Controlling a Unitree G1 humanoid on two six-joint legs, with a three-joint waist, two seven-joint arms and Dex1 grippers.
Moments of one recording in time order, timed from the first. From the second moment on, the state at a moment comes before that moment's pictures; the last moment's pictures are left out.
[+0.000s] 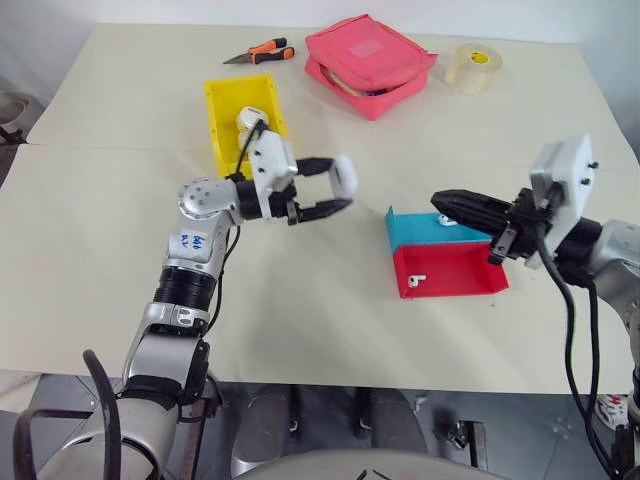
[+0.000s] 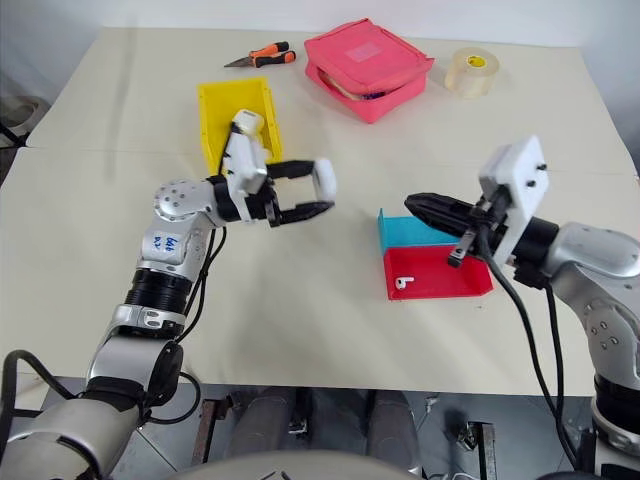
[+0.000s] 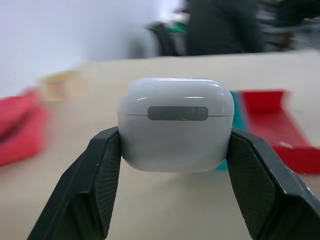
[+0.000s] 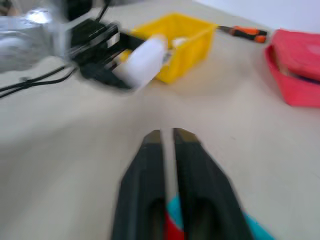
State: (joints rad) left arm -0.81 0.28 0.03 0.46 -0.22 -0.06 -0.95; right arm -0.22 -0.82 -0.33 -0.49 0.81 0.73 0.81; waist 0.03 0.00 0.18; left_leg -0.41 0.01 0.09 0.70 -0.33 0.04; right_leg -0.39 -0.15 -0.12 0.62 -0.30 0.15
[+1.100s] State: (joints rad) left arm -0.67 0.49 0.04 0.34 -0.21 -0.03 -0.76; right arm -0.36 -0.86 -0.22 -0.10 0.62 0.46 1.17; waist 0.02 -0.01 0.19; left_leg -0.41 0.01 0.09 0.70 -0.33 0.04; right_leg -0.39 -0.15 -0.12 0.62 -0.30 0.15
